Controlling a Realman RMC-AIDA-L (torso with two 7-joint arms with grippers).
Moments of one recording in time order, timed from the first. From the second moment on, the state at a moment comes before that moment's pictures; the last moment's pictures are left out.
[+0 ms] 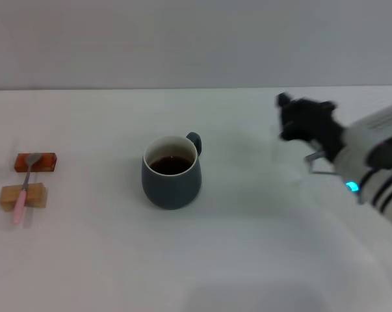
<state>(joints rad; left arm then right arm) -0.23 -2.06 0.90 0.35 0.59 1.33 -0.62 0.64 2.07 0.75 0.26 -2.43 -0.86 0.20</state>
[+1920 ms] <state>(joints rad) -0.19 -2.07 1.09 0.57 0.36 0.79 -0.37 0.70 2.03 0.88 0.06 -2.42 -0.88 0.20</state>
